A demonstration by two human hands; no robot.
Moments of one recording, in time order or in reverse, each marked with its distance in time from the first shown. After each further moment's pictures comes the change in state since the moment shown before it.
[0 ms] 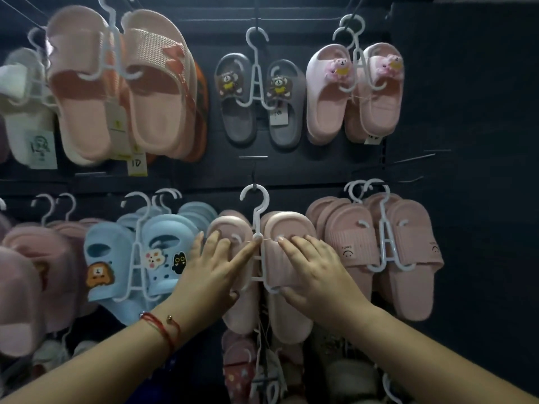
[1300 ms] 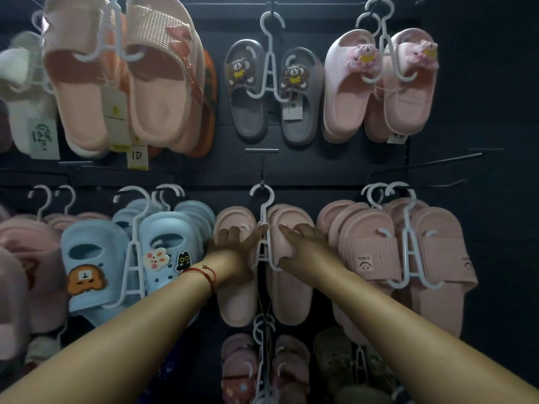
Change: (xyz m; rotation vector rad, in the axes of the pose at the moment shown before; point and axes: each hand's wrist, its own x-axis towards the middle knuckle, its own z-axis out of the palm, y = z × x) left_hand 0.082 -0.014 0.065 -0.214 -0.542 -0.274; right_hand 0.097 0.041 0.059 0.211 -0.210 0.178
